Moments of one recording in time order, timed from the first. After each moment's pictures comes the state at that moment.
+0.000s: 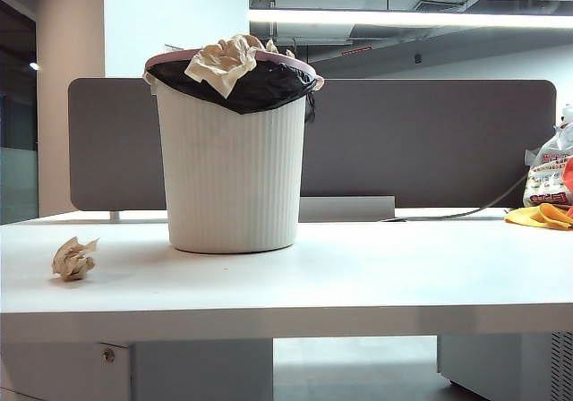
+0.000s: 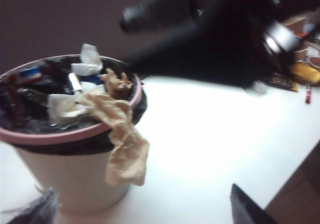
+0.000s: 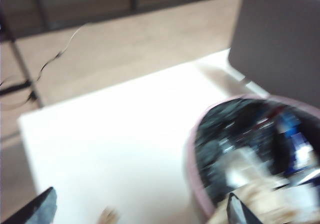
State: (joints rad) left arm -0.39 0.85 1.20 -0.50 0.26 0.03; right arm 0.67 1.85 2.23 -0.71 -0.37 -0.16
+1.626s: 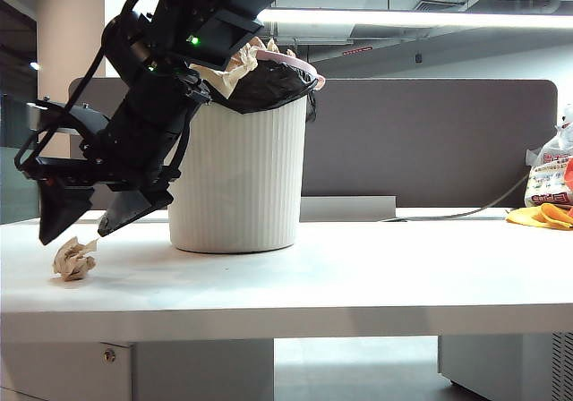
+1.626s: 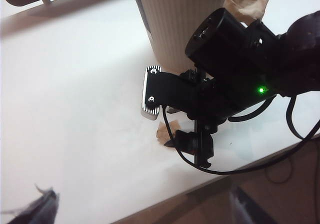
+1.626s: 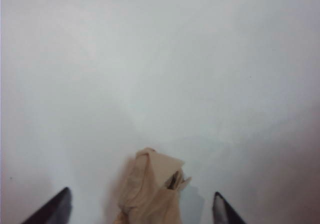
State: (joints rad) left arm -0.39 0.66 1.20 -1.07 -0.15 0.05; right arm 0.89 2.42 2.11 -0.50 -0.20 -0.20
